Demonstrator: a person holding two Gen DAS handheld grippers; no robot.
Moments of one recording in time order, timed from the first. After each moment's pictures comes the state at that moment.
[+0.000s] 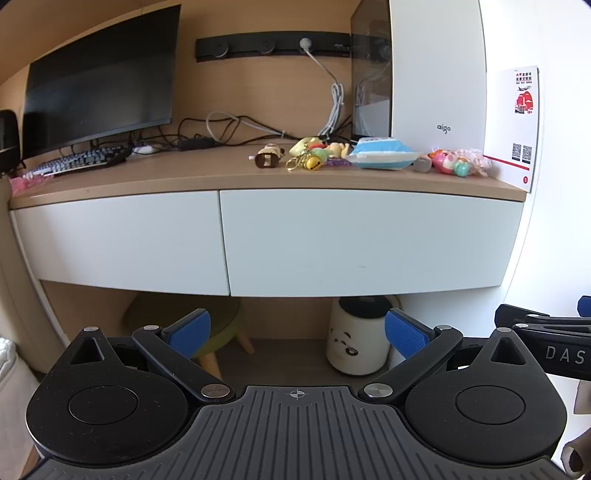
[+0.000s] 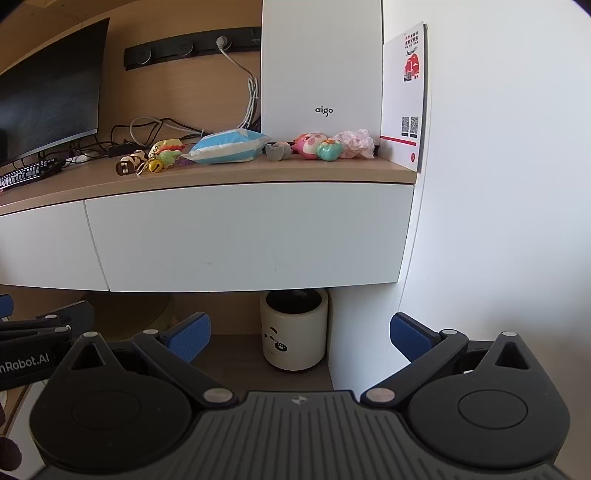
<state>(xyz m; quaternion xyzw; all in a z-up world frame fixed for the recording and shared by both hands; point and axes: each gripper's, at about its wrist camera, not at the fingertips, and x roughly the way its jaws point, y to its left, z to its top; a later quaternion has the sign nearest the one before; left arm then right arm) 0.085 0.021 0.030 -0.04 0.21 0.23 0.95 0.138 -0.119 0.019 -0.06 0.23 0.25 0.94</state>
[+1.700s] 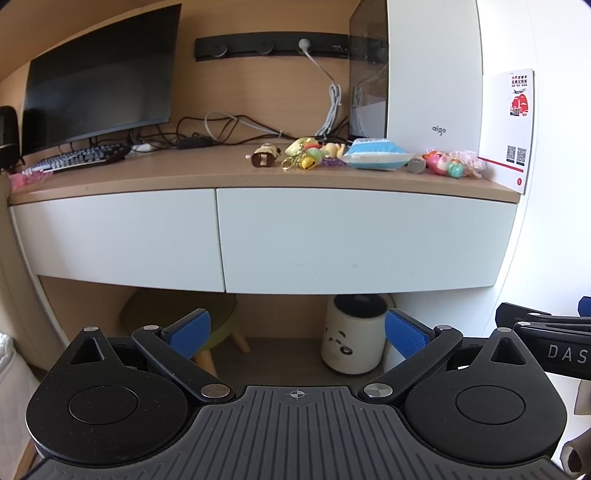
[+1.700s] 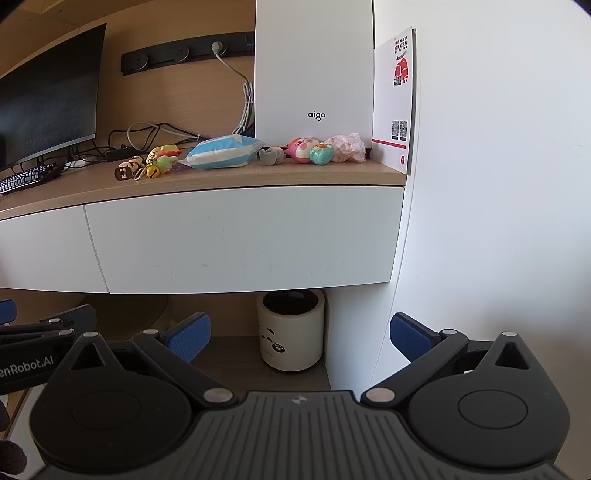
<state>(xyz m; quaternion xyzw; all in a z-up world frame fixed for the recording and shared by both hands) 0.078 0.014 0.031 -0.05 0.21 0.23 0.95 0.132 -0.128 0.022 -0.05 0.23 0.24 0.94</state>
